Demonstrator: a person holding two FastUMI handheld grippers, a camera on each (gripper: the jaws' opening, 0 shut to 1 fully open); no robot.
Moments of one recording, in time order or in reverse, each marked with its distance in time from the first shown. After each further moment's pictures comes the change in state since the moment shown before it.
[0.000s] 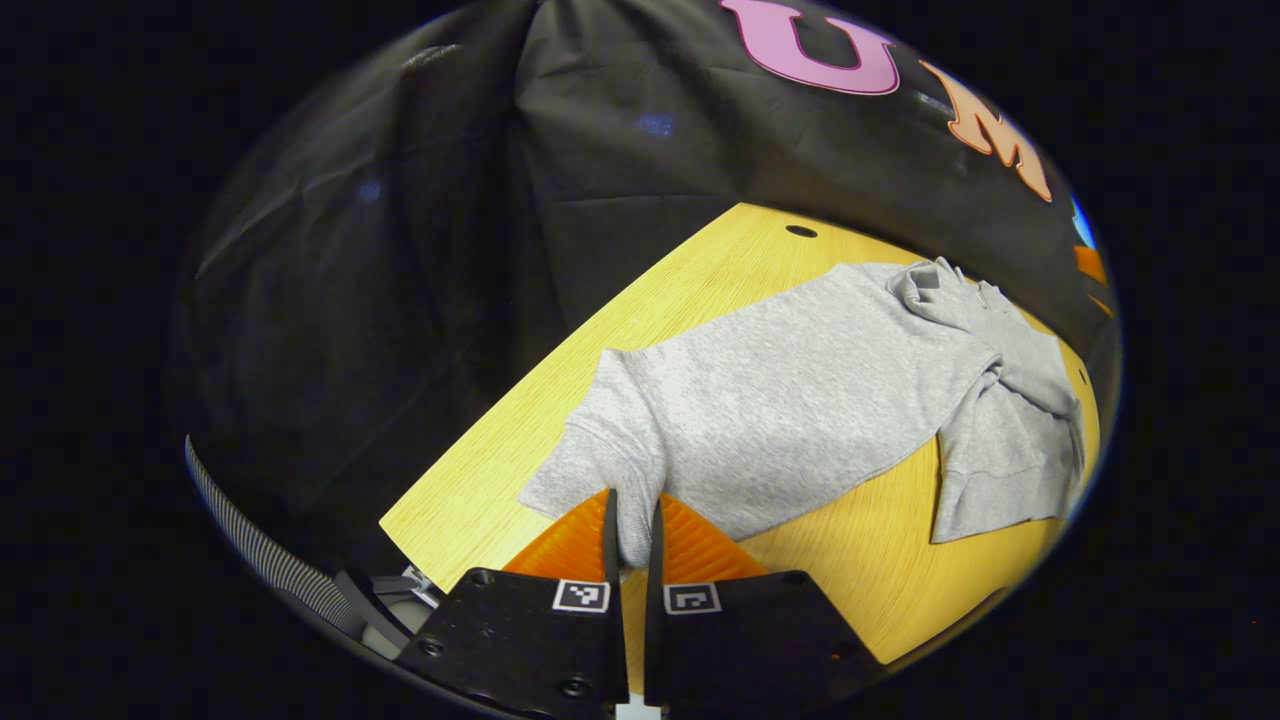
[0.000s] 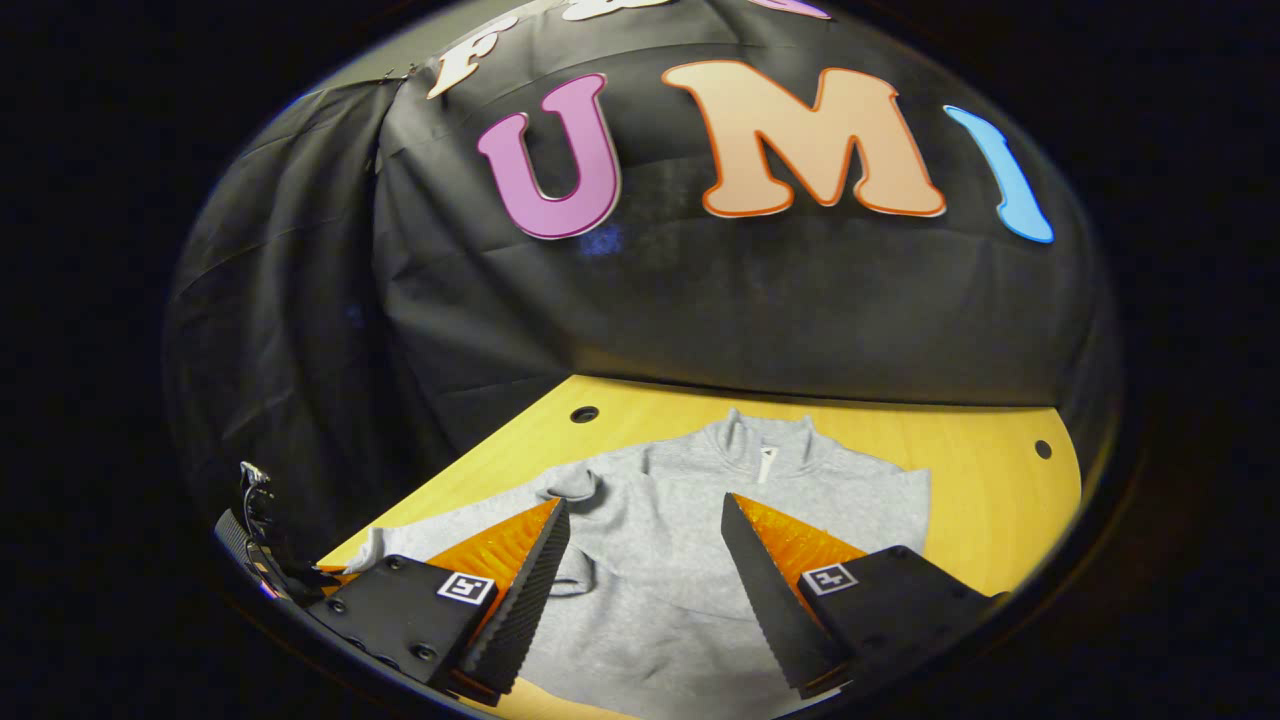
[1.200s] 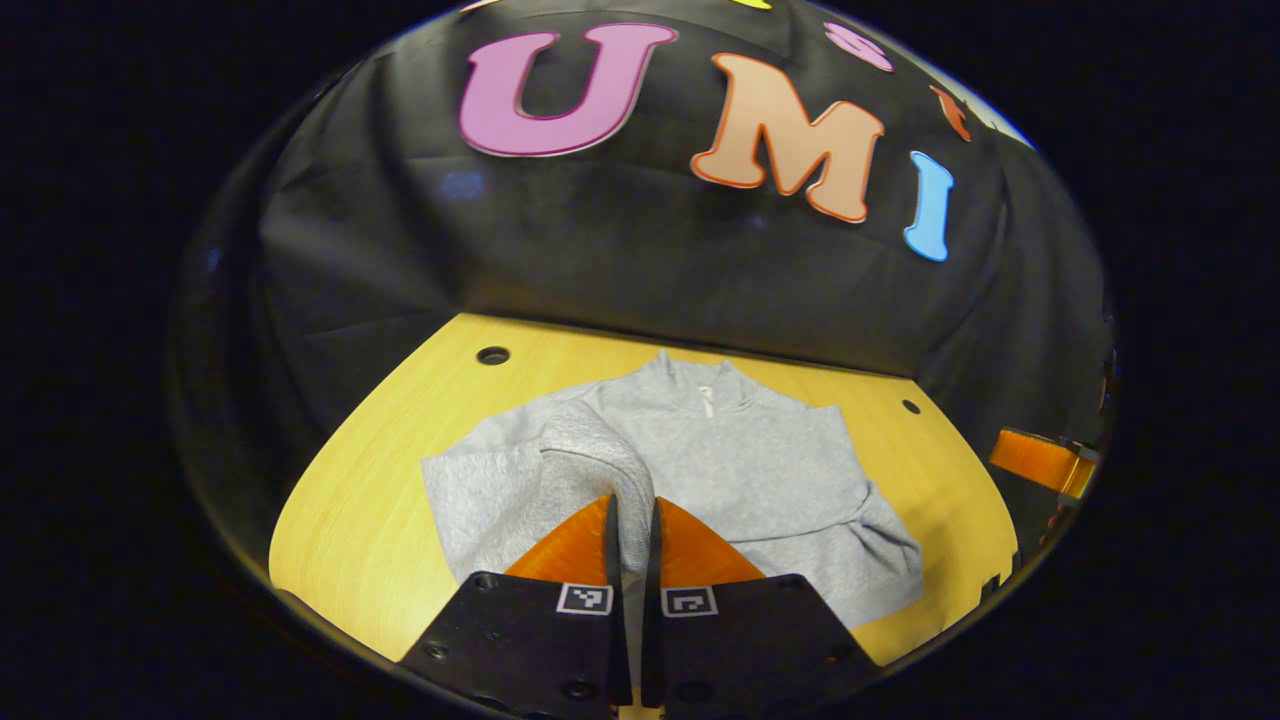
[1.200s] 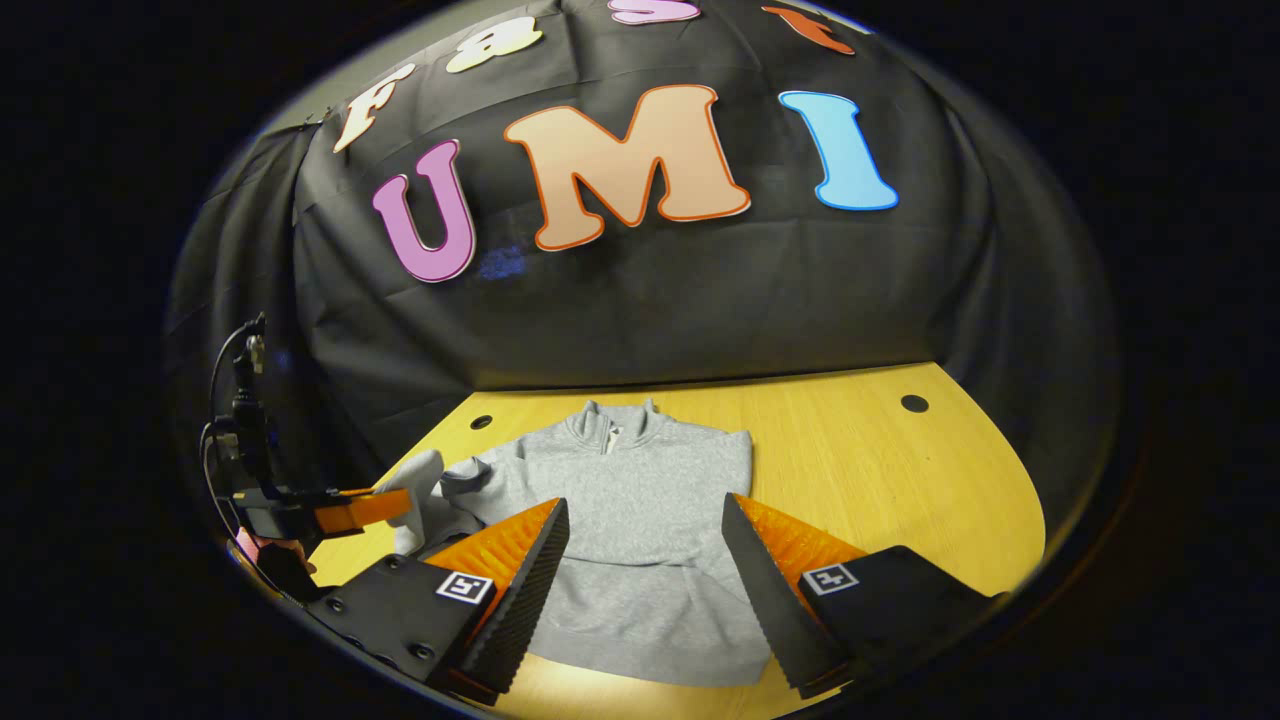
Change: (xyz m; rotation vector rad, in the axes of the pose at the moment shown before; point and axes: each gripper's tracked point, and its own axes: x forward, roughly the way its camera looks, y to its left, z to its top) left arm -0.073 -0.333 0.137 0.200 -0.202 -0.562; right arm -0.121 -0.140 -0.013 0.125 -0.029 -0.227
